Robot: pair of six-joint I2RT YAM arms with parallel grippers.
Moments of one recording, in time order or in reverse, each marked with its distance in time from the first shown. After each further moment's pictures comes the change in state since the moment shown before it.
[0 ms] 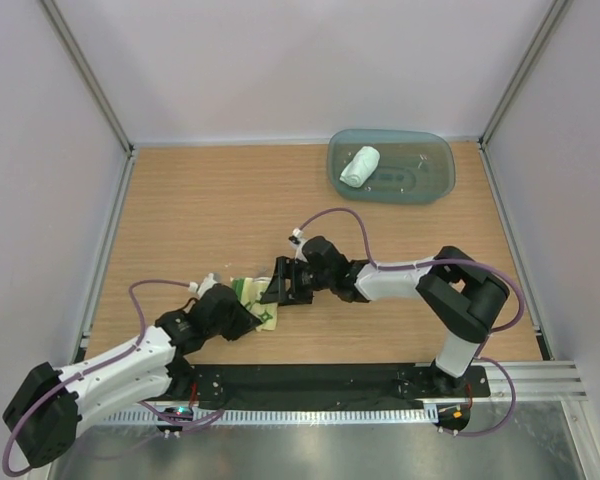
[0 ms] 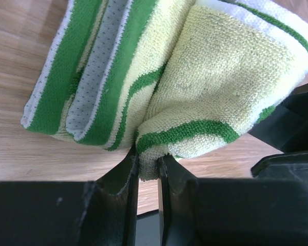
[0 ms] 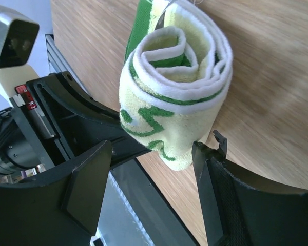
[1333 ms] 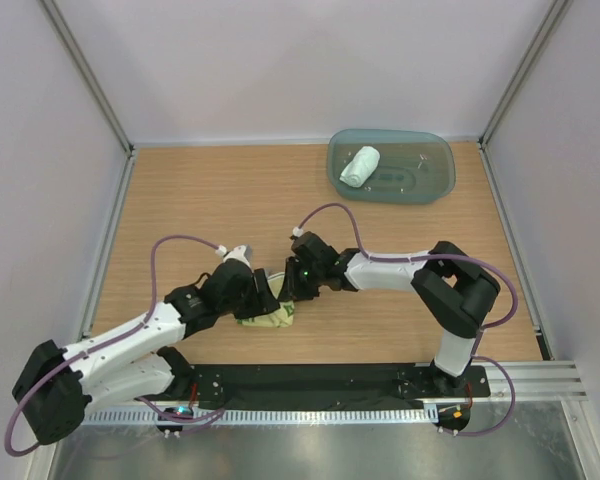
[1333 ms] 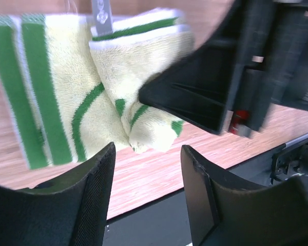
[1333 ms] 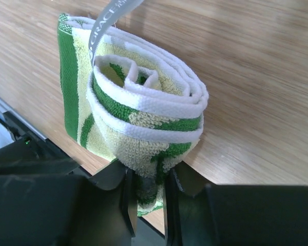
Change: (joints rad) left arm -0.033 0.173 0.266 -0.028 0.058 0.442; right arm 0.013 0.053 0.149 -0.354 0.183 -0.079
